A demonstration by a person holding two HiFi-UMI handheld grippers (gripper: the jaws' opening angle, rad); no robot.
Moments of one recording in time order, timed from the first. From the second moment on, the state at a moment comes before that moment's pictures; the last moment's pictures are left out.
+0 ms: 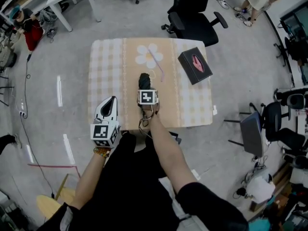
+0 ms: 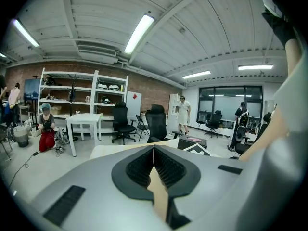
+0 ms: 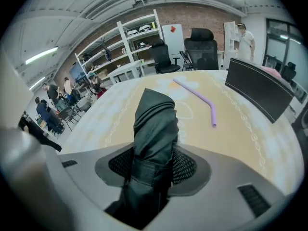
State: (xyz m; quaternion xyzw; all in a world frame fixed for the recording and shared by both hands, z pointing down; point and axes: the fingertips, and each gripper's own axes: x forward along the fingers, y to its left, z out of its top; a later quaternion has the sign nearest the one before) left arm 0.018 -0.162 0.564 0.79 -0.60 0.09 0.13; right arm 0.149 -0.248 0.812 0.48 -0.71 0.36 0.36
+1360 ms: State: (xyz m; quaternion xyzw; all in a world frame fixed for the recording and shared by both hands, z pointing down) left arm 0.050 -0.218 0.505 0.82 -0.57 0.05 0.08; right arm 0.129 -0.349 0.580 0.48 -0.84 0.22 0.13
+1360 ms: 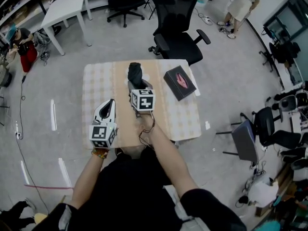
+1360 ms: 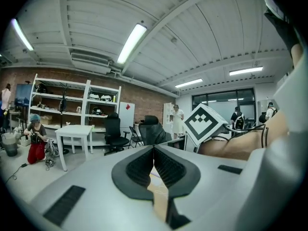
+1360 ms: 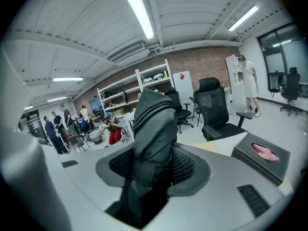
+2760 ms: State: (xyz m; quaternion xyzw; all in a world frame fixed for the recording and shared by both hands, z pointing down) left arm 0.101 -0.257 0.419 0.85 -0.52 0.00 -0.01; right arm 0.194 -0.299 0.337 0.46 -0.88 0.05 -0.08
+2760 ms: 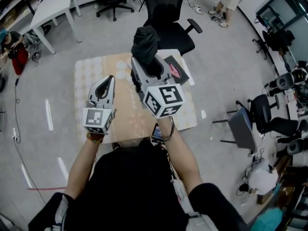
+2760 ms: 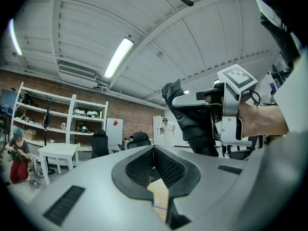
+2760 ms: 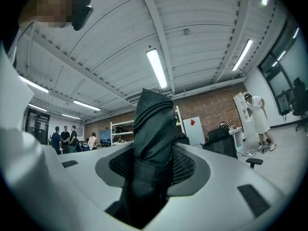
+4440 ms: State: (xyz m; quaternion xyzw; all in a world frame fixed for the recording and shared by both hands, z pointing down) left arm 0.111 -0.217 0.438 0.88 -0.48 0.01 -0.01; right arm 0.207 -0.235 0.408 0.42 -0.90 0.07 -0.09
